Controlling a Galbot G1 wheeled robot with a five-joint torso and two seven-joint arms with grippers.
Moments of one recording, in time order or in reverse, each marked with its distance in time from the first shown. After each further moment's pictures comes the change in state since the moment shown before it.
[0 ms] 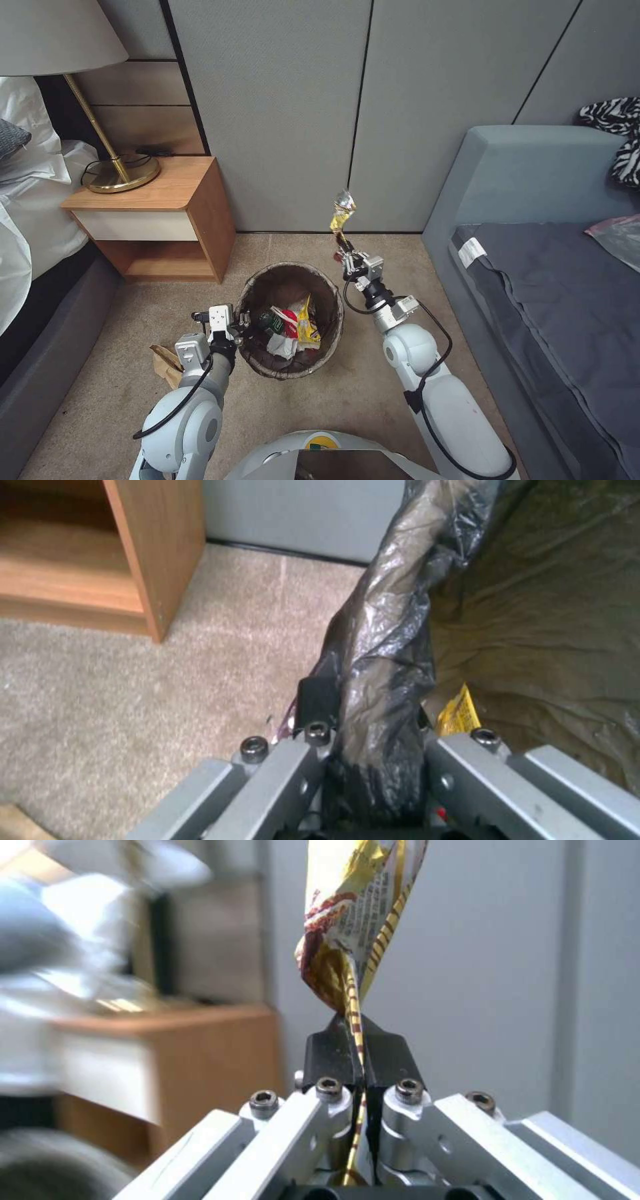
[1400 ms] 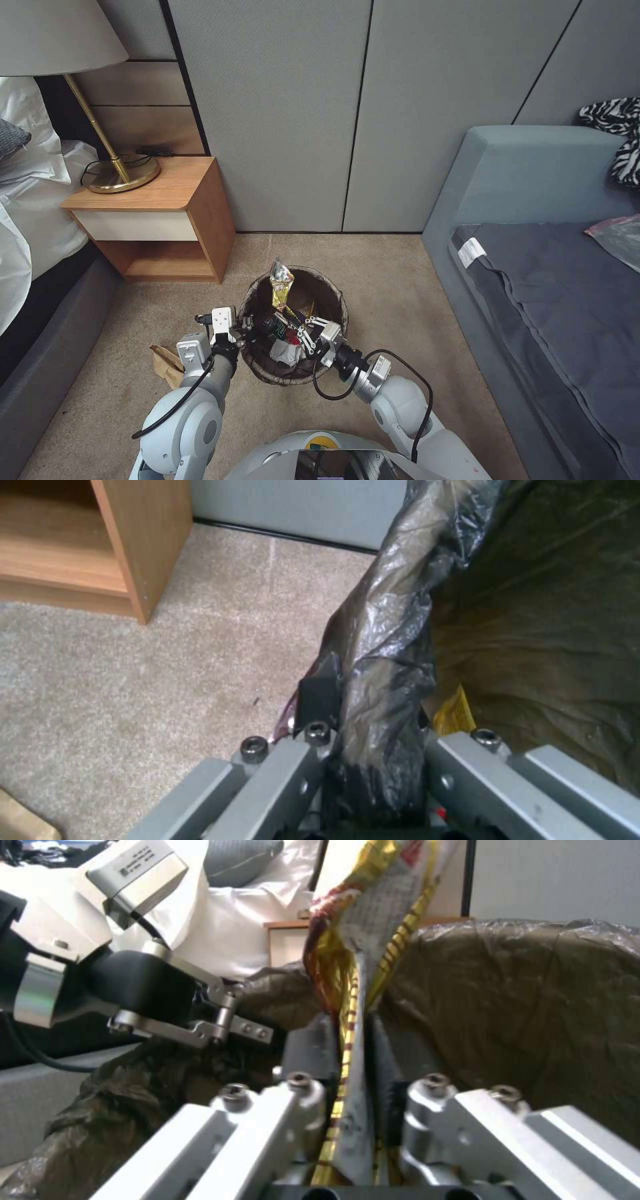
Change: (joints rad) left arm 0.001 0.008 0.008 -0.019 -0.045 0.047 -0.019; right arm -0.195 -0.048 -0.138 0.001 -0.085 0.047 -0.258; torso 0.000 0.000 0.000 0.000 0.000
